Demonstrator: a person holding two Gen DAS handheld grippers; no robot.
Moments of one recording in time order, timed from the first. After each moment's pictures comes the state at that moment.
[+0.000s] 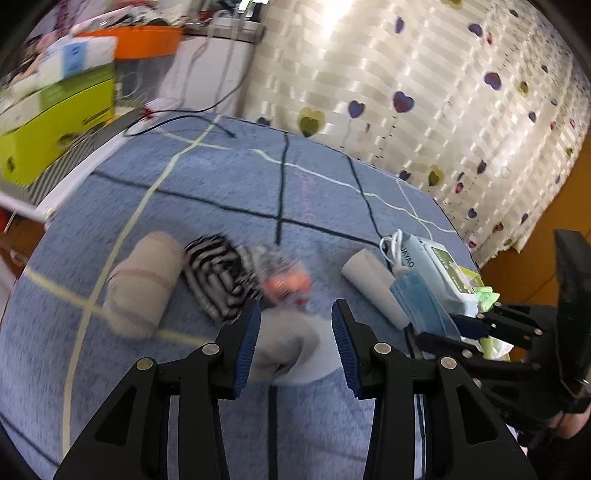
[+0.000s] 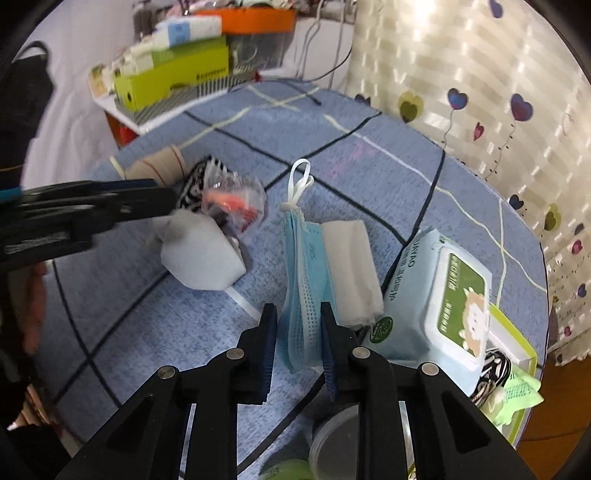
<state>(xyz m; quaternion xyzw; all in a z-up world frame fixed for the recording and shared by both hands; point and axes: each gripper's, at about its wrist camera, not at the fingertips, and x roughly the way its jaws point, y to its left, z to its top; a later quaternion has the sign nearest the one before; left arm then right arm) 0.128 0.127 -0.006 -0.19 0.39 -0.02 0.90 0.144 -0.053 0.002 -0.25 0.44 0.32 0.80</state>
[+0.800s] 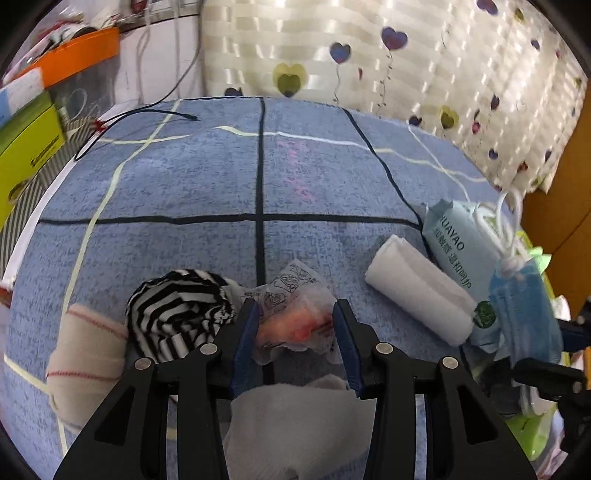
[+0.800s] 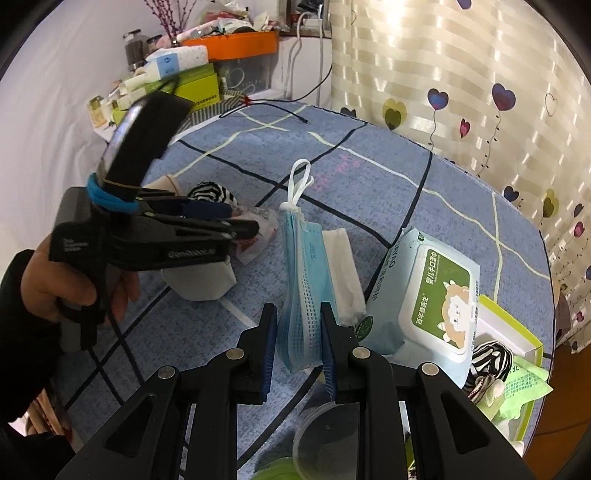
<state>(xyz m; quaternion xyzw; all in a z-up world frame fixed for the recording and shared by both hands) 0.212 0.095 -0.045 -0.08 0.46 -0.02 0.88 0.146 -0.077 0.011 -0.20 0.42 0.33 0.82</state>
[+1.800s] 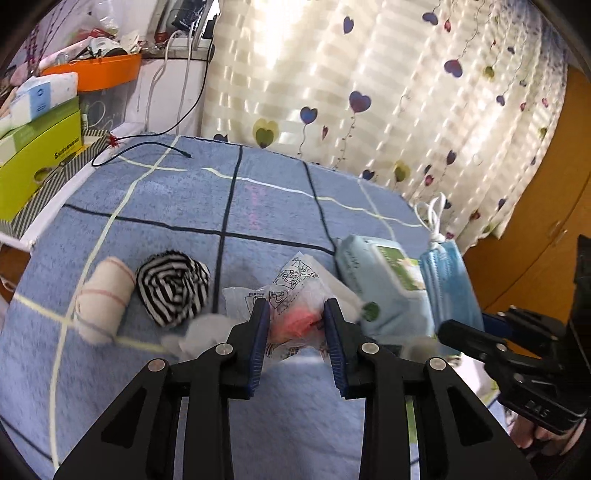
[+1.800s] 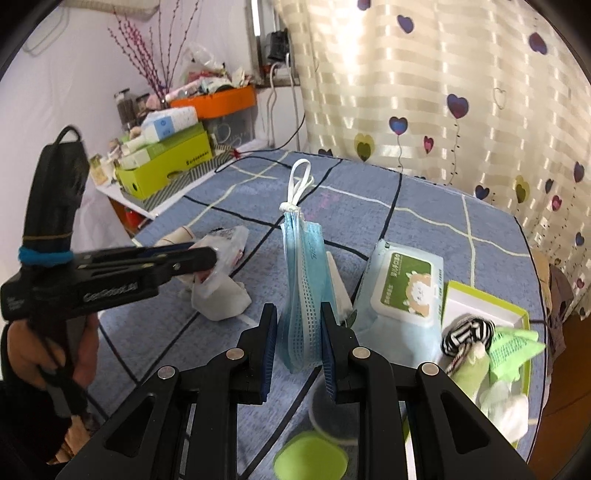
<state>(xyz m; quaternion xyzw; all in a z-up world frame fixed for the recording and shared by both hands) 0.113 0.080 0.032 -0.17 0.37 -0.06 0.91 0.103 -0.123 0.057 -0.11 0.37 0.32 0.86</state>
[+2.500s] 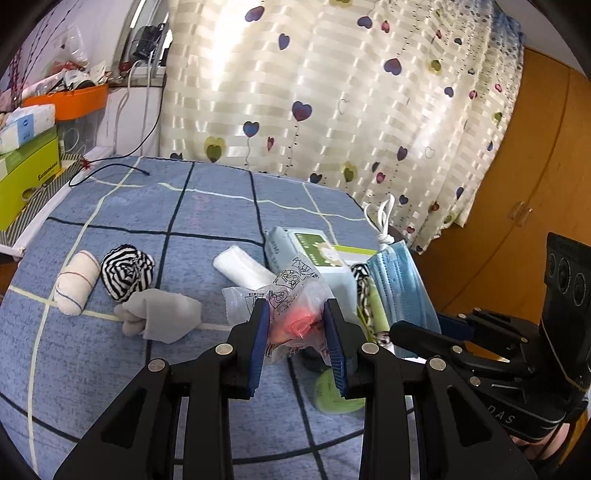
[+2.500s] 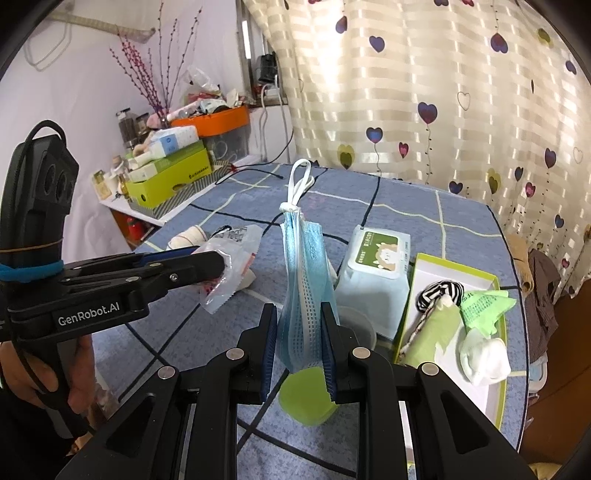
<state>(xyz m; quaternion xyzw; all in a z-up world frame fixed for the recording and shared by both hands) 0.058 0.011 0.066 -0.15 0.34 -0.11 0.92 0.042 -0.173 0.071 -0.09 0.35 0.31 0.88</state>
